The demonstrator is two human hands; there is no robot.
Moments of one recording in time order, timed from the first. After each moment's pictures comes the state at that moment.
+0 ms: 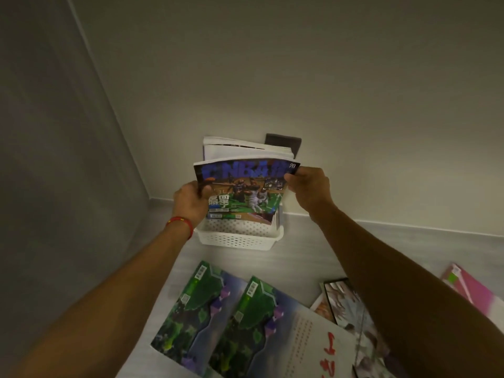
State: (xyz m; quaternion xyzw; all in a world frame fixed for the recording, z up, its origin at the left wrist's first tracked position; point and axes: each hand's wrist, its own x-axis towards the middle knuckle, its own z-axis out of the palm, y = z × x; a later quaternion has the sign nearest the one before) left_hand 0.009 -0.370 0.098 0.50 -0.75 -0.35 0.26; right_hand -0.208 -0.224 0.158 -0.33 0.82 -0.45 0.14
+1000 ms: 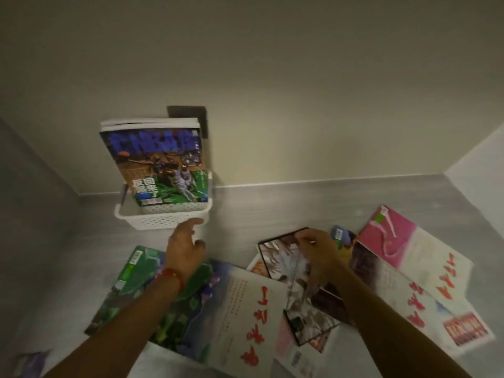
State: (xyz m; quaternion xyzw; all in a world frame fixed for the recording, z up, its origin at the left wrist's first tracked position) left_hand -0.039 -0.173 0.041 0.44 -0.77 -0.42 0.18; right_hand -0.276 0.049 0.026 -0.25 0.88 -0.33 0.24
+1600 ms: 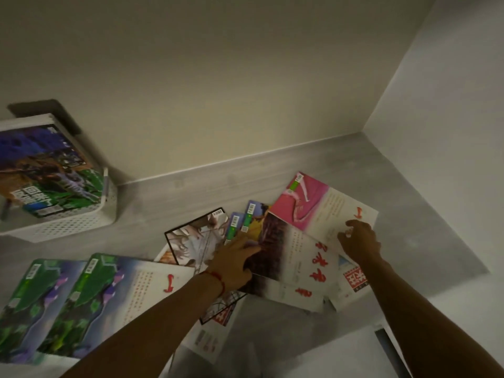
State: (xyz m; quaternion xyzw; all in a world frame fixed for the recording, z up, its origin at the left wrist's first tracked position) left_hand -0.221 0.083 0.001 0.08 -0.94 -0.29 -0.14; right_hand -0.436 0.345 0.001 -0.03 0.97 -0.20 0.15
